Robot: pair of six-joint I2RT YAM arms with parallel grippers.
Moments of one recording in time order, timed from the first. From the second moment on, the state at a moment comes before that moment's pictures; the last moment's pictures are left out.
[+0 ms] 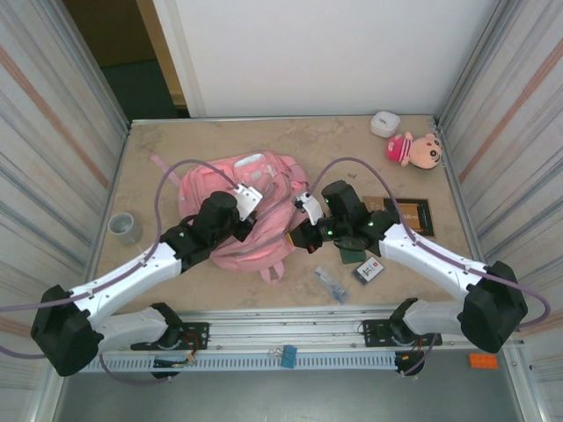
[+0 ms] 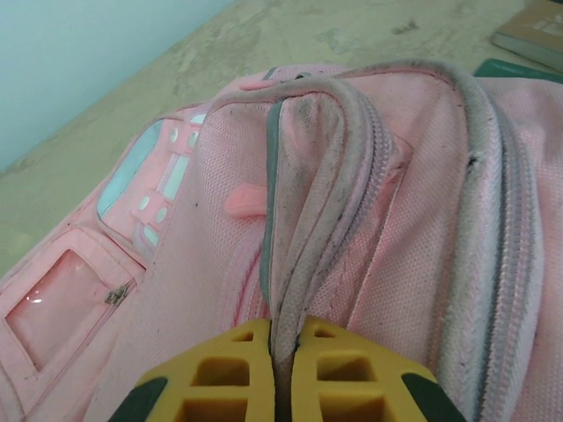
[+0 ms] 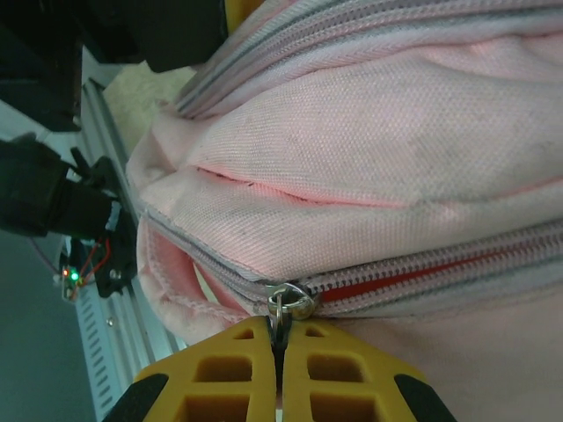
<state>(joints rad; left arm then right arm) -0.75 1.11 0.77 -0.22 -0.24 0.13 0.73 1.24 0.88 -0.36 -0.49 0.22</state>
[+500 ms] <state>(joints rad) -0.78 1.22 0.88 -0.29 -0.40 -0.13 0.78 1.27 1.00 -0.47 -0.42 0.50</state>
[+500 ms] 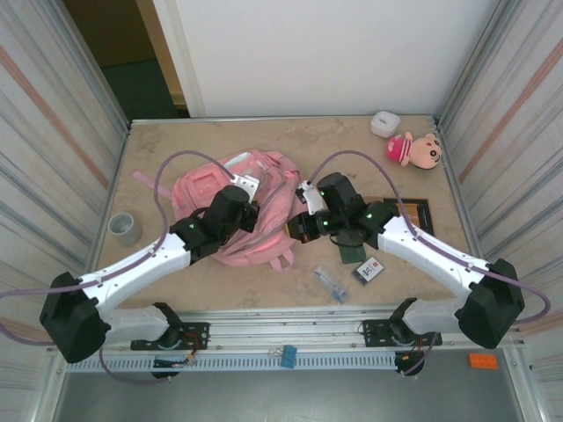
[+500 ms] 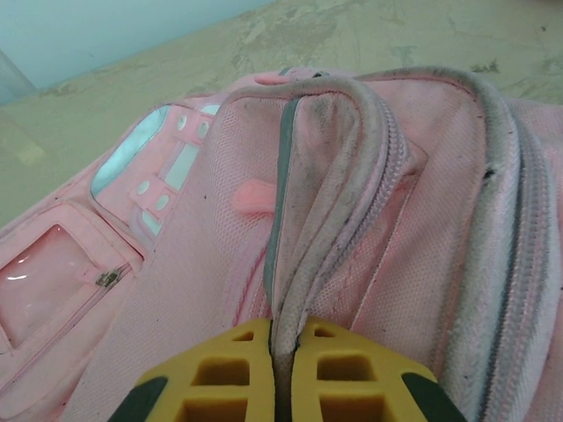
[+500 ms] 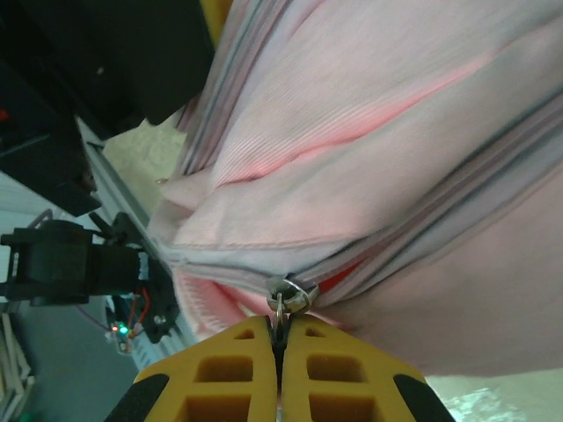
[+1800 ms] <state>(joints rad) -0.55 1.17 0.76 -0.12 0.27 0.14 0.70 1.21 0.83 -0.13 -0.40 1.13</state>
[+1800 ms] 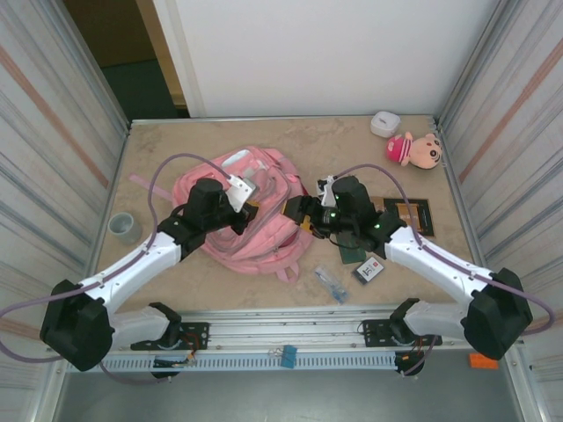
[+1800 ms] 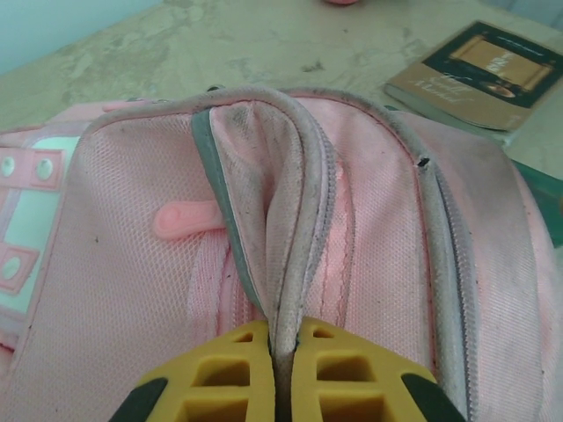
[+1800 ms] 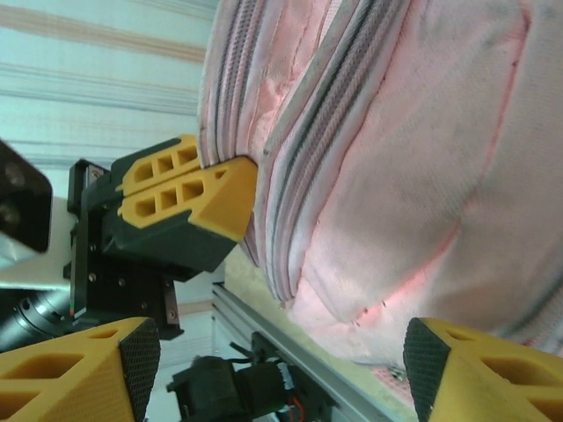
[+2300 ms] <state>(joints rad) -0.47 1.17 0.76 -0.13 0.44 0.22 0.70 1.16 0.75 -0.16 -0.28 1.20</state>
